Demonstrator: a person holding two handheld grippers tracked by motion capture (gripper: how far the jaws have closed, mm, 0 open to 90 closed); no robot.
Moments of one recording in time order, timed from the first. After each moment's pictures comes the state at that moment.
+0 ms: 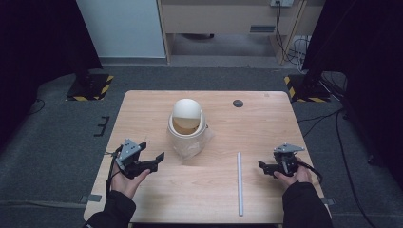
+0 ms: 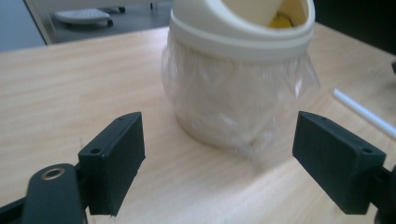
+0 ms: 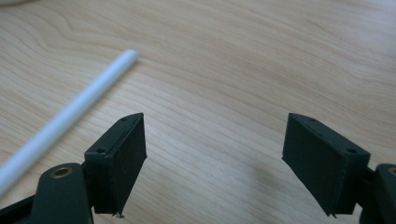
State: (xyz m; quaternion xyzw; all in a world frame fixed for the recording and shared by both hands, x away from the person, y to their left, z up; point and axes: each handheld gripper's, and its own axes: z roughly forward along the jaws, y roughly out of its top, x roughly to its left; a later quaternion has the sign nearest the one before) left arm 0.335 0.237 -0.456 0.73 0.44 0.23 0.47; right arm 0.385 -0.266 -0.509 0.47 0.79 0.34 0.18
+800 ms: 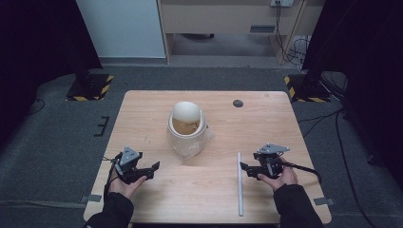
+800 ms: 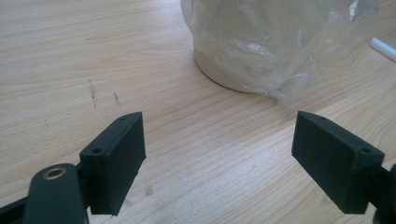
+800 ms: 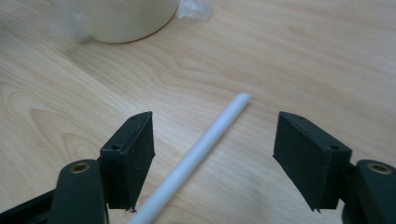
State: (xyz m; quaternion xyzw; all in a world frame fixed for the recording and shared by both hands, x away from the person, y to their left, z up) left arm 0.339 0.251 -0.486 0.75 0.46 0.21 0.42; right arm 0.368 -0.206 -0.486 0.44 0.80 0.39 0.13
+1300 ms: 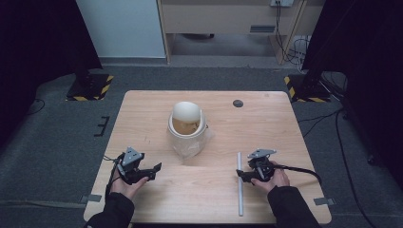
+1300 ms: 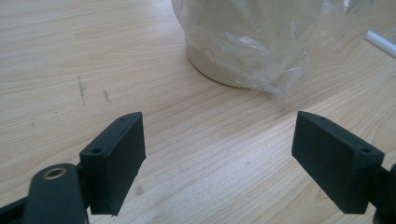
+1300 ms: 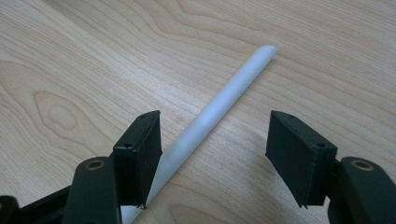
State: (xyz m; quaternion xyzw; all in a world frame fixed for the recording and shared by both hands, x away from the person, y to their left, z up) left arm 0.340 0.246 -0.489 0.76 0.45 0.20 0.42; right arm 0.369 -0.190 -0.511 0.43 0.83 0.32 0.12
